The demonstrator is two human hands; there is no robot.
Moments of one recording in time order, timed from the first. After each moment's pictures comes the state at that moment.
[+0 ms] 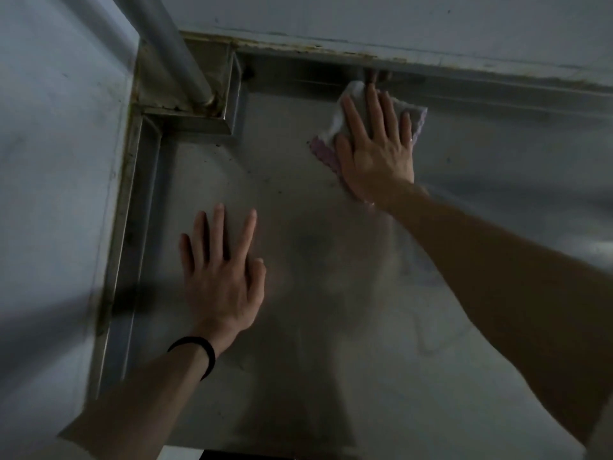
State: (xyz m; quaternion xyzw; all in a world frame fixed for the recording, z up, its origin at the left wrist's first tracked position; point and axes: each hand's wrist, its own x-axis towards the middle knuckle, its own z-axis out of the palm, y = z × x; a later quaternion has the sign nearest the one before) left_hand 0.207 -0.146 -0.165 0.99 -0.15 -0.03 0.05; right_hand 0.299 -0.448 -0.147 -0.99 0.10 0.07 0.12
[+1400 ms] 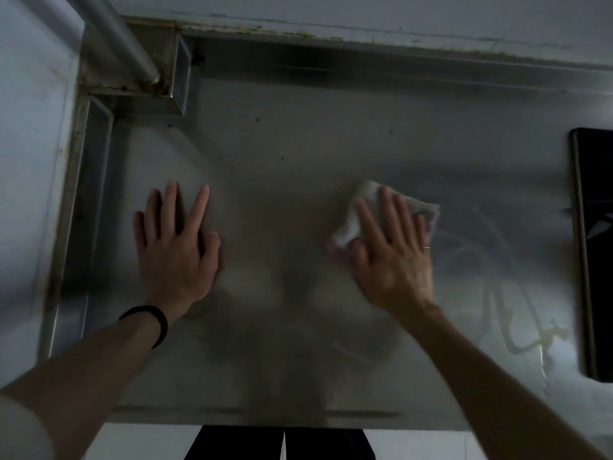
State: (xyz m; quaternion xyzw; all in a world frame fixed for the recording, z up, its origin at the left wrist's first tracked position) left_hand 0.208 -0.142 -0.169 0.99 -0.15 0.01 0.08; right_hand 0.070 -0.458 -0.143 -0.98 0.15 0.00 0.12
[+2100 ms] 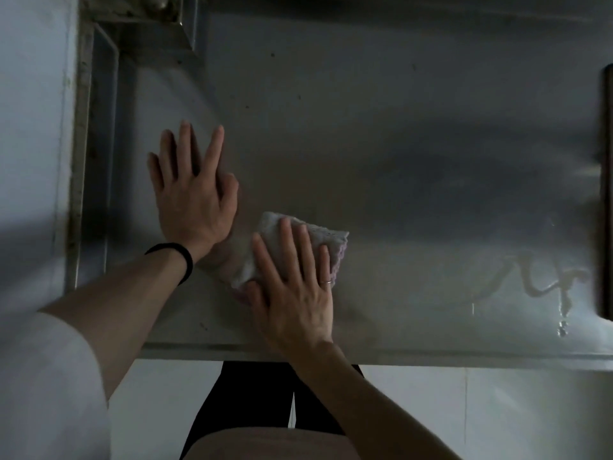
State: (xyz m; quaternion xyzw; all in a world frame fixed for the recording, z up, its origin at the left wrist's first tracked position) left_hand 0.205 -0.146 -0.162 0.98 -0.15 0.01 0.08; right_hand 0.014 -0.252 -0.141 -0.98 0.11 0.05 0.17
